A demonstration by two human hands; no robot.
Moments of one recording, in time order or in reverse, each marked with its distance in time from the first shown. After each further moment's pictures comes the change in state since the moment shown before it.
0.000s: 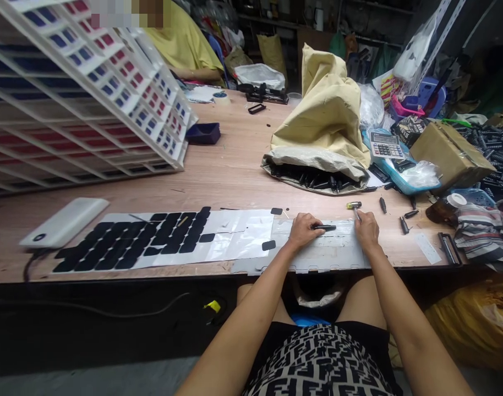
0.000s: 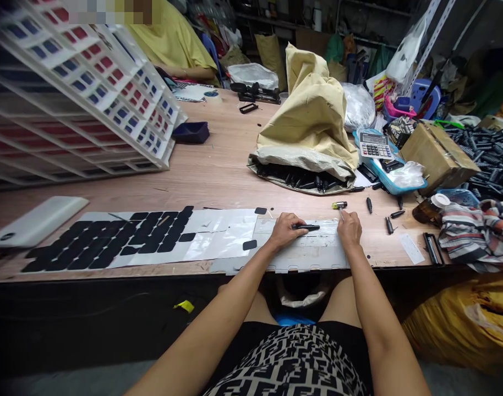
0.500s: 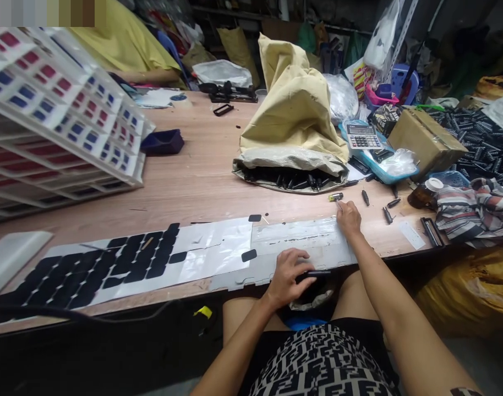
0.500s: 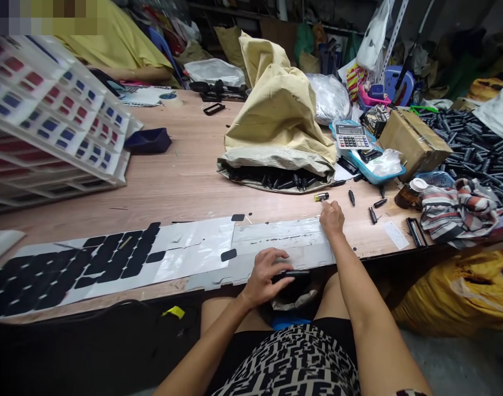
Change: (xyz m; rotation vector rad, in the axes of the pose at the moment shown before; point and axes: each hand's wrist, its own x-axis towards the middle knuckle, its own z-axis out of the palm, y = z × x) left_hand -0.113 0.031 -0.003 0.047 0.024 0.417; right_hand 0.012 -0.010 0.003 -0.060 -0.041 0.009
